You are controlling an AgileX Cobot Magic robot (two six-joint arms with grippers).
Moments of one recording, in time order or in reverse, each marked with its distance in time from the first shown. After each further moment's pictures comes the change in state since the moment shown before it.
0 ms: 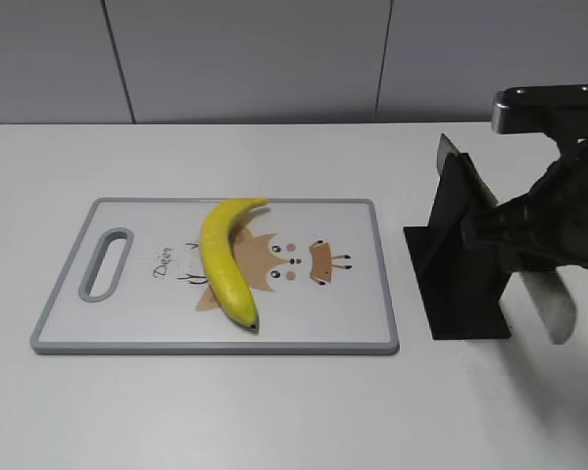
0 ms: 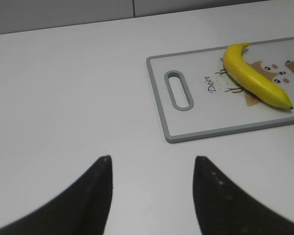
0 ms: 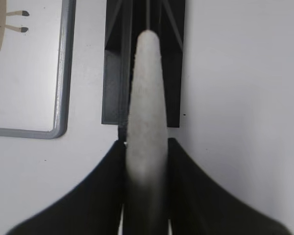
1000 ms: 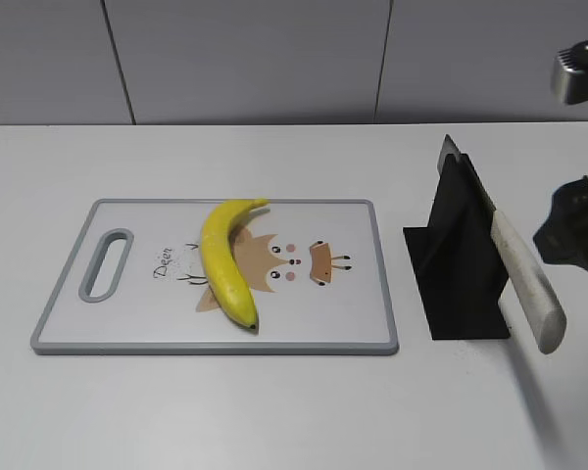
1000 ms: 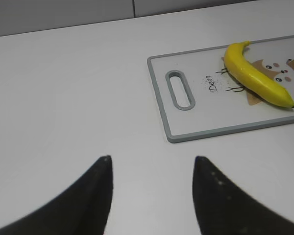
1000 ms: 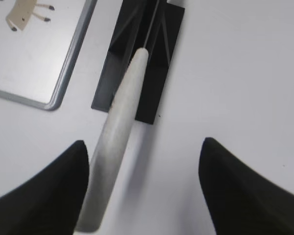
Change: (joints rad) left arm 0.000 0.000 0.000 0.000 0.001 0.012; right arm 0.000 -0.260 0.000 0.023 0.148 -0.317
